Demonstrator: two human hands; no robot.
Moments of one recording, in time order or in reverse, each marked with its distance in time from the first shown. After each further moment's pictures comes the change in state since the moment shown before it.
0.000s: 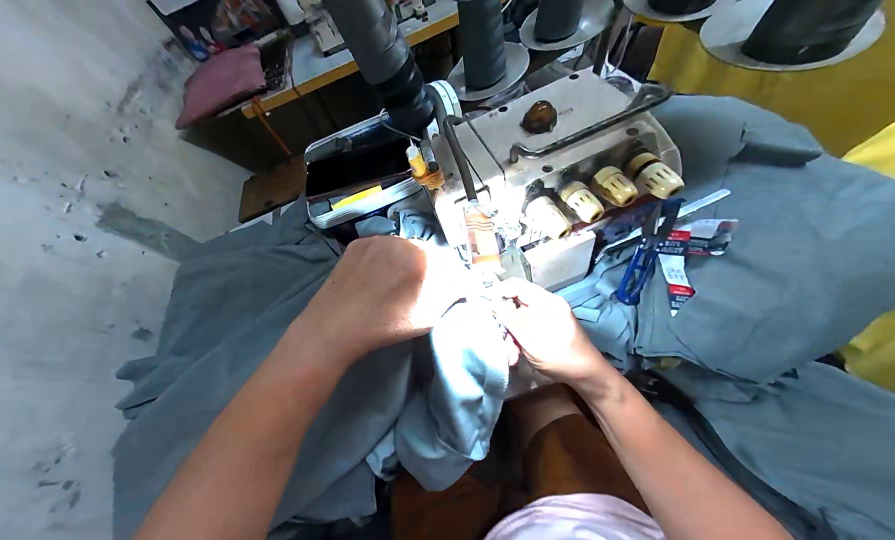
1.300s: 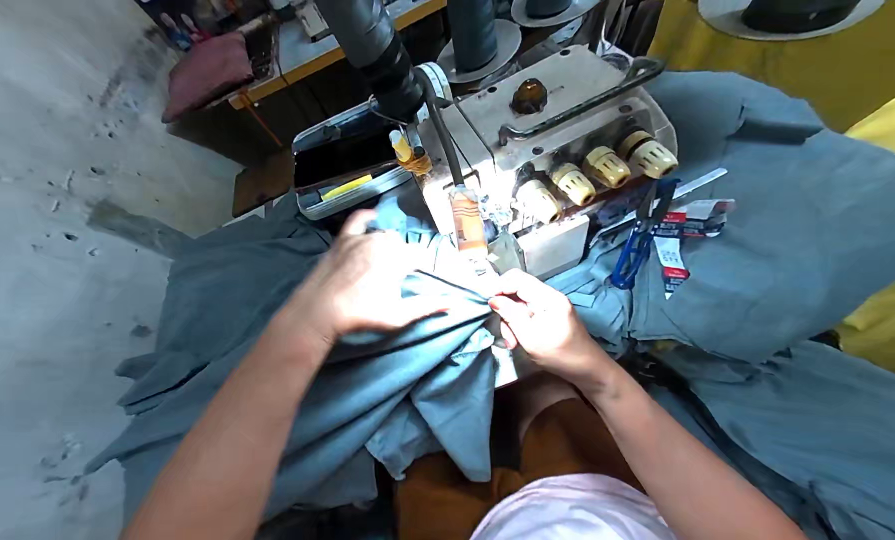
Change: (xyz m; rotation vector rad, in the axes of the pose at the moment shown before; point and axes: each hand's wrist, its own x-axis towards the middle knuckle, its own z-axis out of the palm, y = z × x) left_hand -0.010 -0.031 0.025 0.005 -0.129 0.037; right_hand -0.007 0.010 -0.003 -0.124 0.032 -0.161
